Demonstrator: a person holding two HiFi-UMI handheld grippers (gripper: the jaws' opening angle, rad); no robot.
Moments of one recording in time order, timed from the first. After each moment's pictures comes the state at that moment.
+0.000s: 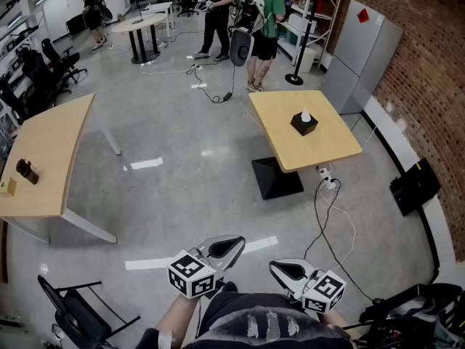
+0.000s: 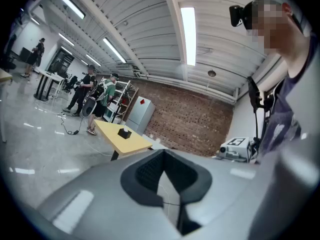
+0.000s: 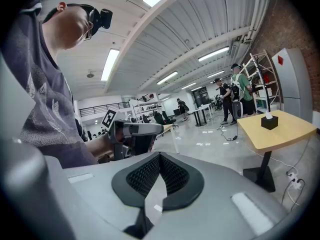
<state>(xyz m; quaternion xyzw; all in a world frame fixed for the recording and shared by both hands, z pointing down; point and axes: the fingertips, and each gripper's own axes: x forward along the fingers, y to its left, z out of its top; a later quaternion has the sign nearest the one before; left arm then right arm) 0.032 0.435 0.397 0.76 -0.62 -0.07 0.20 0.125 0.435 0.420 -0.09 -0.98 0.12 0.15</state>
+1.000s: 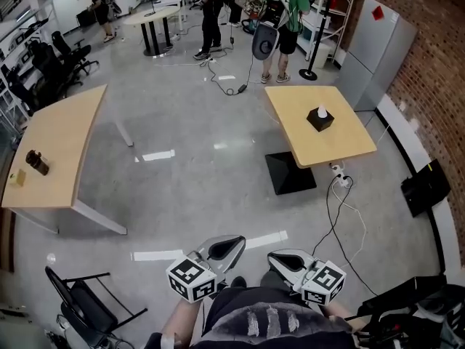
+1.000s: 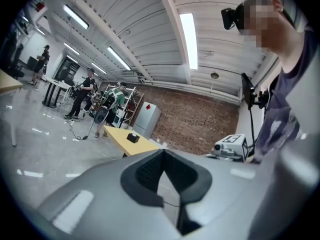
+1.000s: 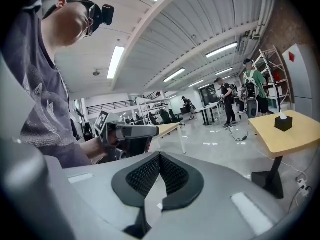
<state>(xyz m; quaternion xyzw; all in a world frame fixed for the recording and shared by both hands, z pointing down) 0.009 0.465 0.397 0.73 -0.65 -0.08 0.18 0.082 0.451 0.422 -0.14 -0.97 0.11 0.15</state>
